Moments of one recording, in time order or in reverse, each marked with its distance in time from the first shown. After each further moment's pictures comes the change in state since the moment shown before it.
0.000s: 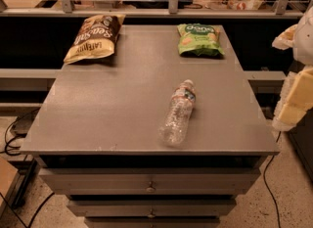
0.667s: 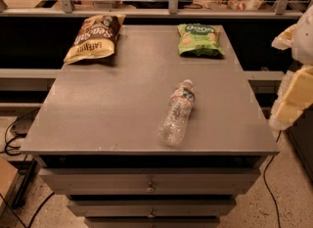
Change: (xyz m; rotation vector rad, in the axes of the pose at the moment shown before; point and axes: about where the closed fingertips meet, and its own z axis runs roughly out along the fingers) arm -0.004 -0.001 0.000 -0.001 -0.012 0.020
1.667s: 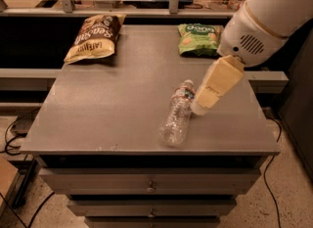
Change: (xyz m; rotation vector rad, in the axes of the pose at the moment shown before) arm -0.107 0.010 0.041 -0.146 -0.175 0.184
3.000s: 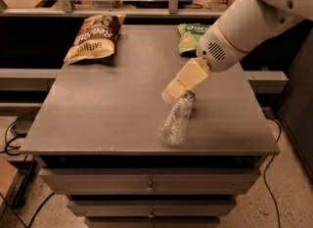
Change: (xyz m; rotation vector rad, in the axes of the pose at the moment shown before) arm -0.033 -0.028 0.060 -0.040 -0.123 0.213
